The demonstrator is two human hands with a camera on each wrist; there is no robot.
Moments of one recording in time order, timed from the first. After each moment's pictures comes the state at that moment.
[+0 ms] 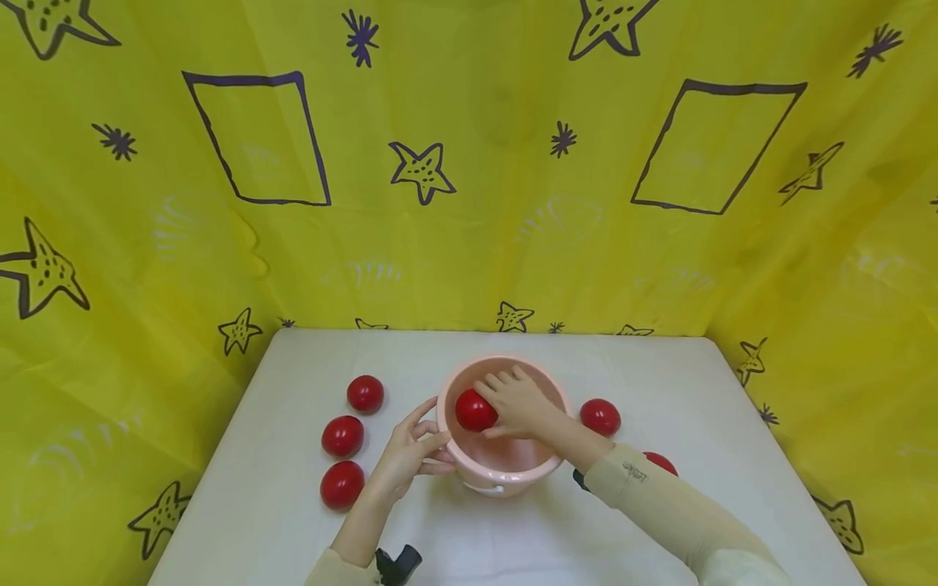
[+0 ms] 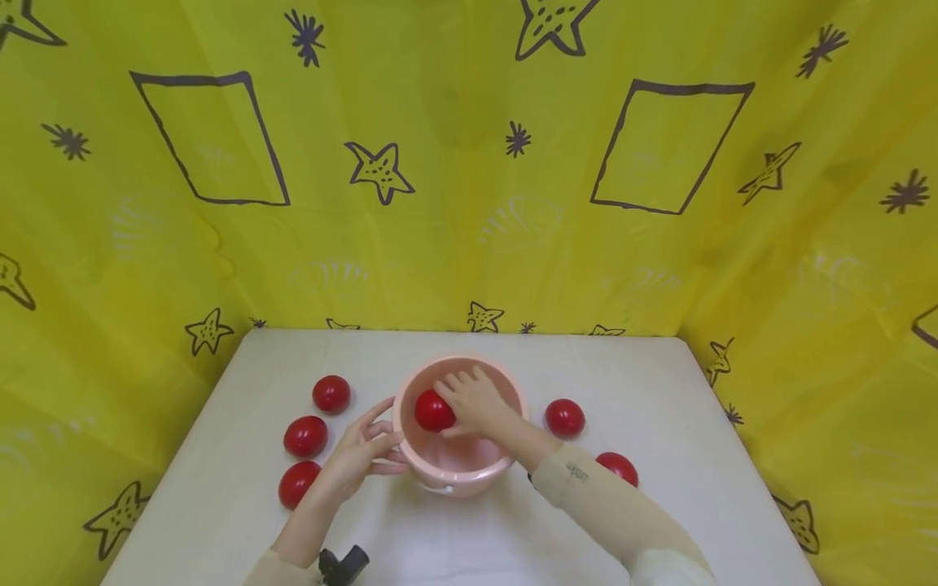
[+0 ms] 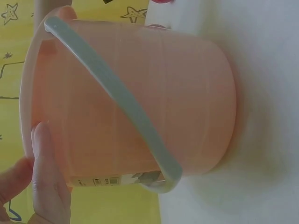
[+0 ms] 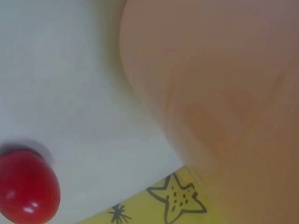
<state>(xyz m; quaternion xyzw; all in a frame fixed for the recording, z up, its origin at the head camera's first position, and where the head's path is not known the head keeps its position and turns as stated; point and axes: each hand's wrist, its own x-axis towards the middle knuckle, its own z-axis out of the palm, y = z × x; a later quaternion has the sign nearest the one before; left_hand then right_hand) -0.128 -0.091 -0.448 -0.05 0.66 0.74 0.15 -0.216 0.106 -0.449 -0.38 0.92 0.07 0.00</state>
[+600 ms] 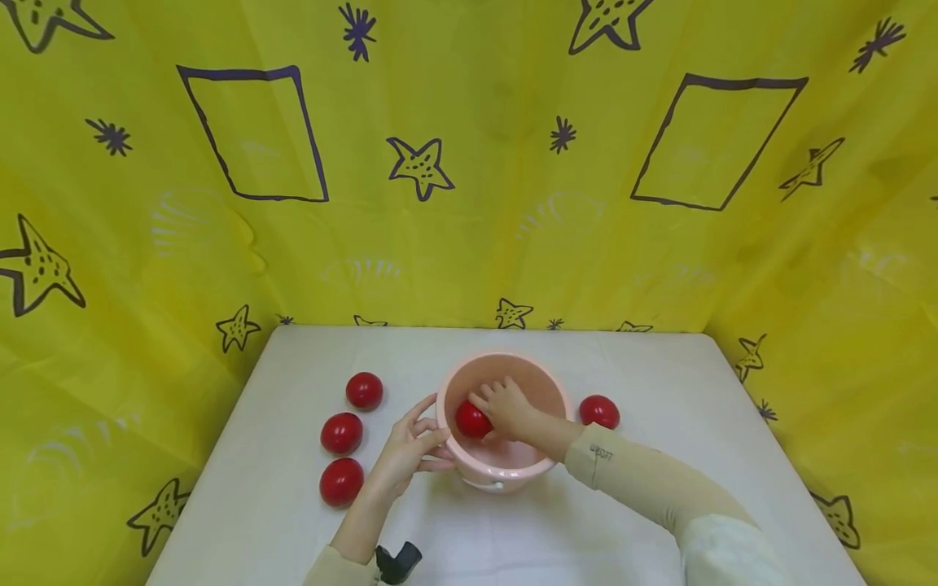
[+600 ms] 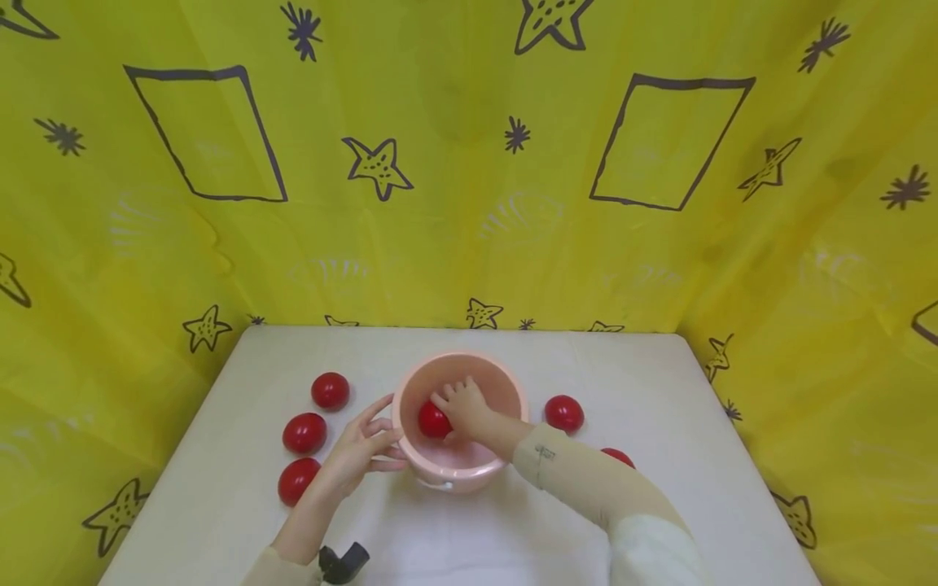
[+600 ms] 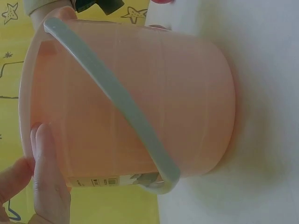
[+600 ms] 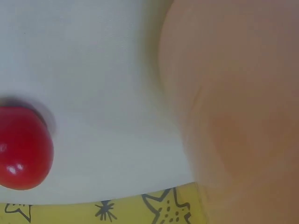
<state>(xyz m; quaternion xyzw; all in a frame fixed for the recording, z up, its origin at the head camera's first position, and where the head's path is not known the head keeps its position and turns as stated) -0.128 -0.091 -0.448 -0.05 0.65 0.74 0.16 -0.217 0.089 -0.469 -0.38 0.89 0.25 0.04</state>
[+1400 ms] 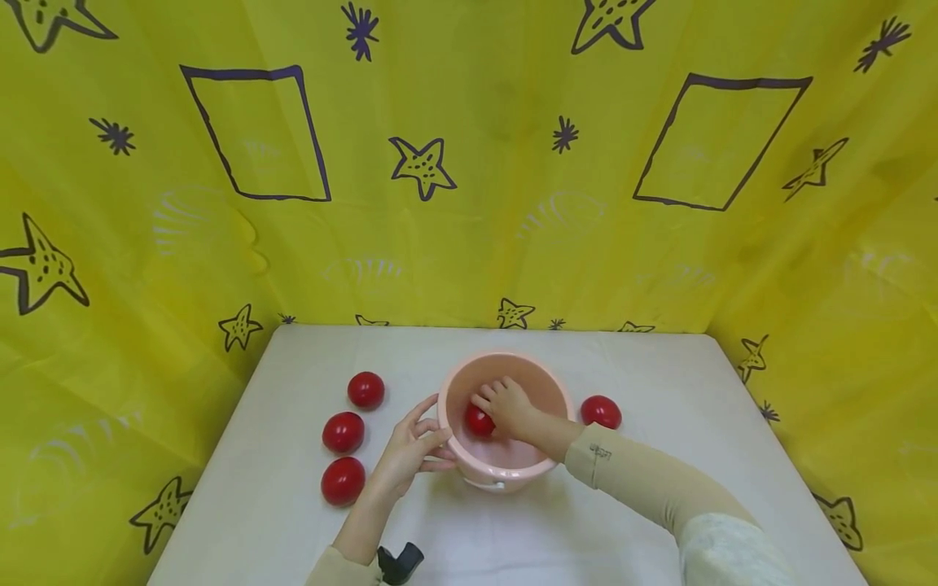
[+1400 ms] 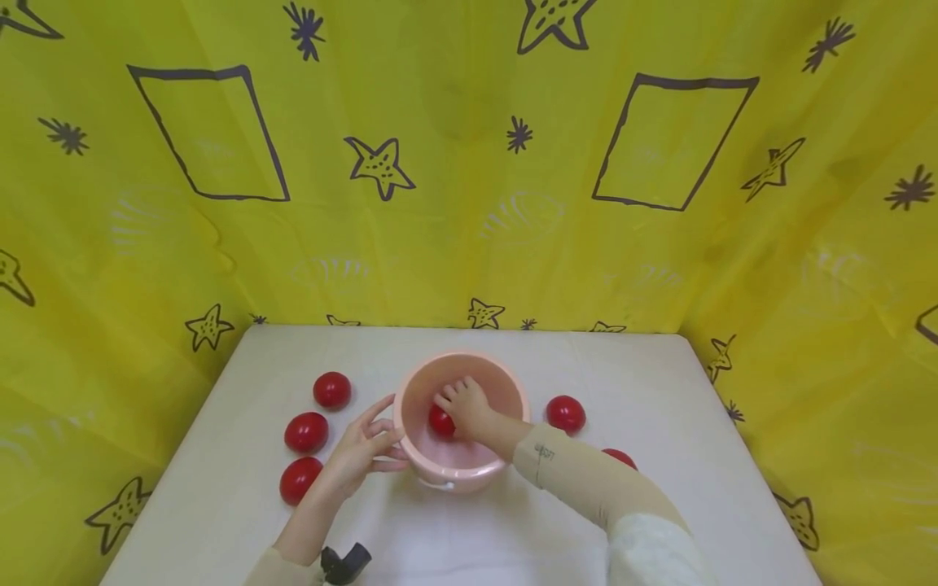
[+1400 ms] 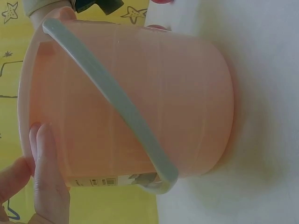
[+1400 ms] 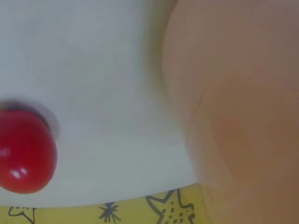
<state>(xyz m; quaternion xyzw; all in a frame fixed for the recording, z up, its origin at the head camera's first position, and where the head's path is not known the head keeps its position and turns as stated) -0.127 -0.091 -0.449 -0.05 0.65 0.74 0.15 -0.218 0.087 -0.473 -0.38 0.87 0.31 0.03</state>
